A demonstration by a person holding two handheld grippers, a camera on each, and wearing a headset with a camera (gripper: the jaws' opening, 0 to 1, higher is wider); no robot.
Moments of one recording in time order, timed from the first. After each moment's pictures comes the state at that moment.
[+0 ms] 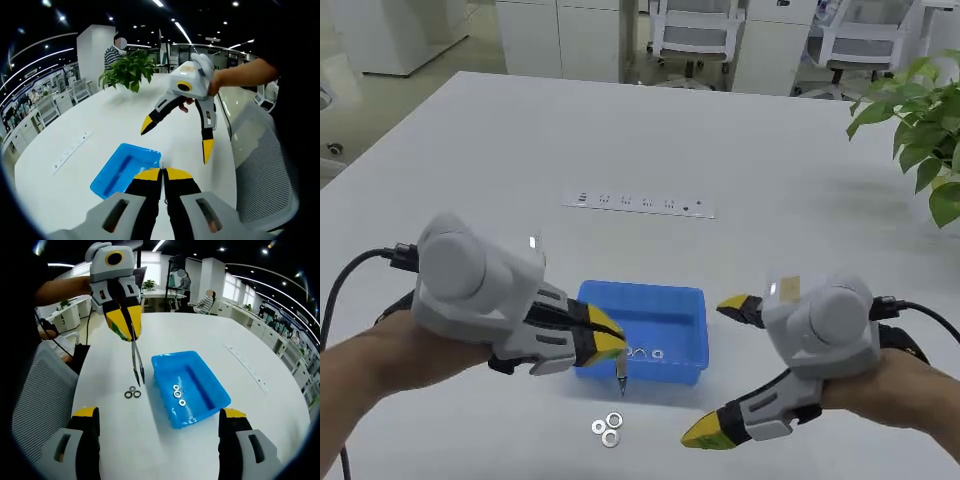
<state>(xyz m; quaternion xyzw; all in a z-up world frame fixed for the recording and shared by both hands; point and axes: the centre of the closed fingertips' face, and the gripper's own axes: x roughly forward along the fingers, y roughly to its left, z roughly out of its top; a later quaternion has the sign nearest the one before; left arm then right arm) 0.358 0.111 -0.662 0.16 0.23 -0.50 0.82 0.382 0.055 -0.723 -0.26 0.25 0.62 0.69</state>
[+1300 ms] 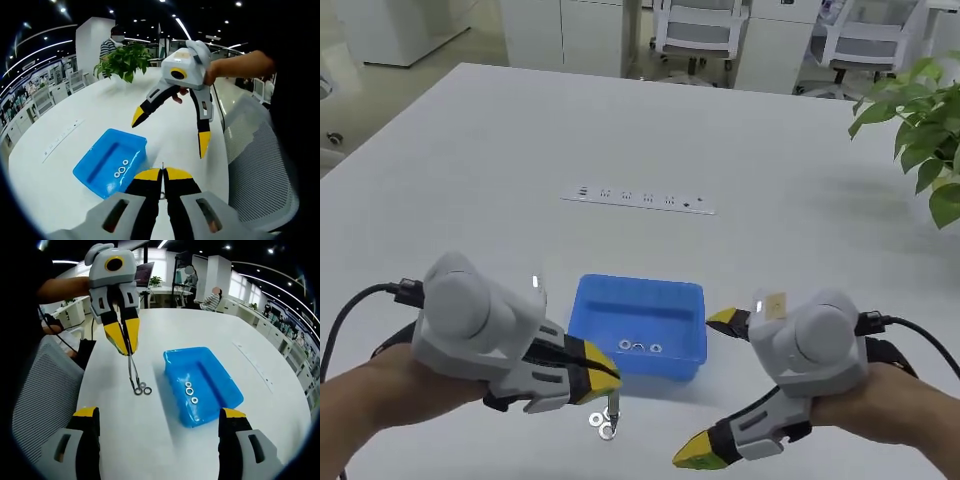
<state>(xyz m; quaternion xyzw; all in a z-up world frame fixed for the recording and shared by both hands) 0.332 0.107 -0.694 0.15 0.26 -0.50 0.81 0.363 0.059 -0.736 -0.27 0.25 0.64 0.68</state>
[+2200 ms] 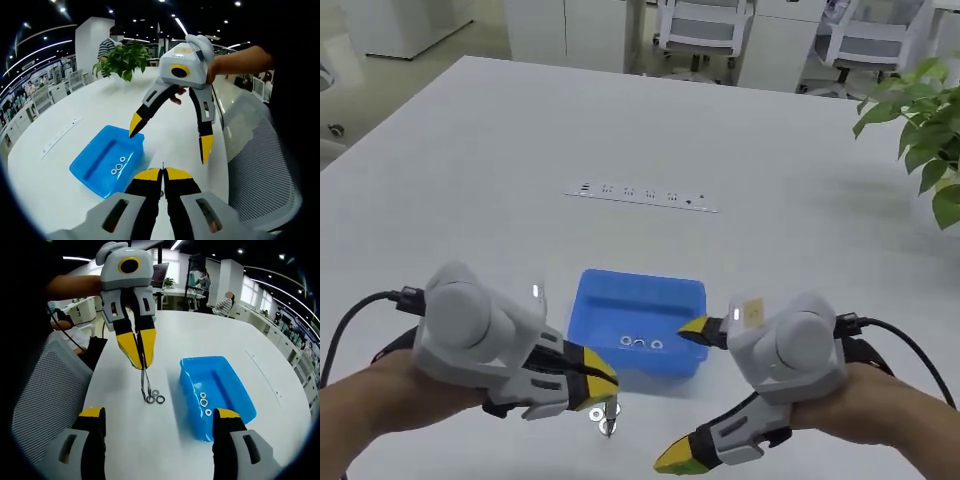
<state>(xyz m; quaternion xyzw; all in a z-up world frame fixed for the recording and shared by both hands) 0.325 0.105 -0.701 0.15 0.26 -0.51 0.81 0.341 0.081 -0.738 -0.28 0.24 0.68 0.64</state>
